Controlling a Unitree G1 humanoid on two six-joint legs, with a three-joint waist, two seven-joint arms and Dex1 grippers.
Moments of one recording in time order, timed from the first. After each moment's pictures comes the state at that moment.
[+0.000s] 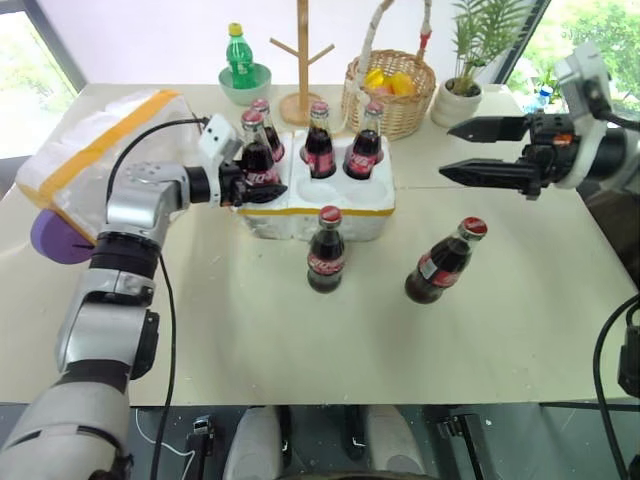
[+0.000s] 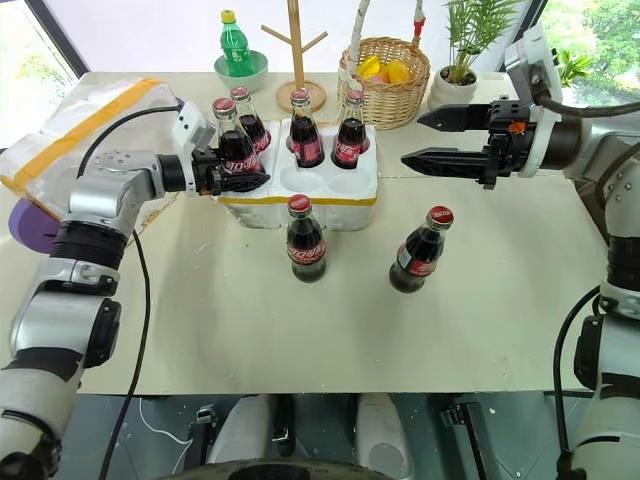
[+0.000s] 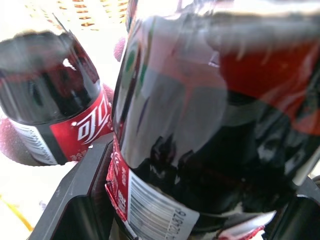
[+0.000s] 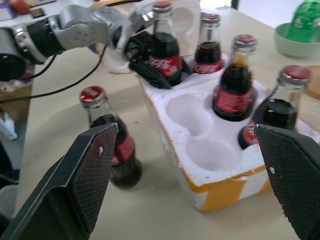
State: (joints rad) left arm -0.99 0.56 -0.10 0.65 -0.27 0.37 -1.07; right arm -0.89 -0.94 -0.11 0.13 0.60 0.80 1.27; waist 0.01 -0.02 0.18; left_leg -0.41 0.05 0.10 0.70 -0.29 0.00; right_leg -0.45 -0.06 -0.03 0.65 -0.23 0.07
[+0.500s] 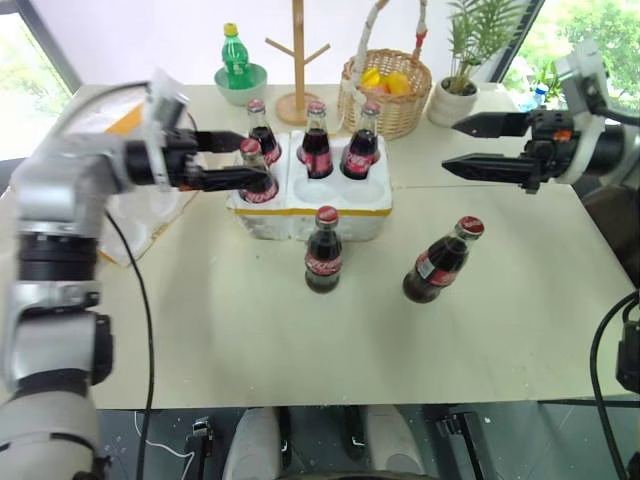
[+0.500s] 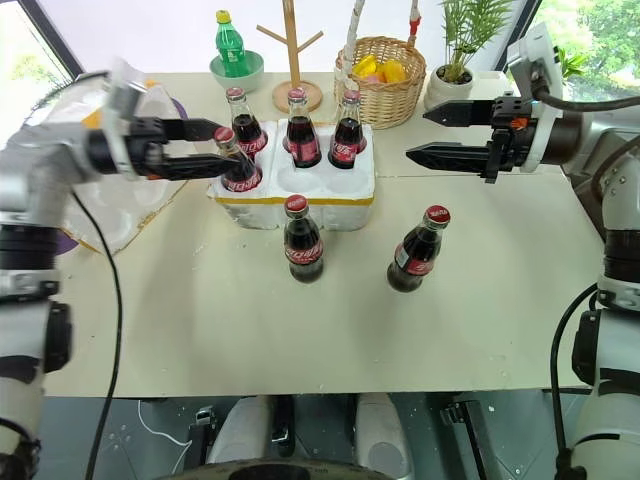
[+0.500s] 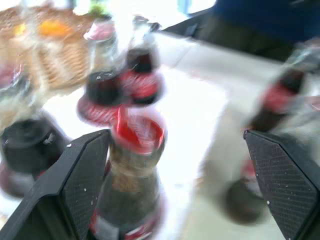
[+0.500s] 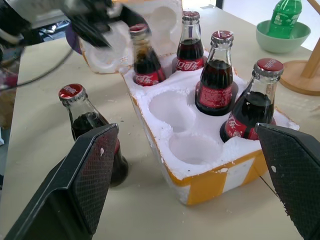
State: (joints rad) left arm -0.93 0.83 0.04 0.23 -0.53 0.72 -1.35; right arm -0.92 -0.94 -0.08 0.19 0.56 0.75 1.31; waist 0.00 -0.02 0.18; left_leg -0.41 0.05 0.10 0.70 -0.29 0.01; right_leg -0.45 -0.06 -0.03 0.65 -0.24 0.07
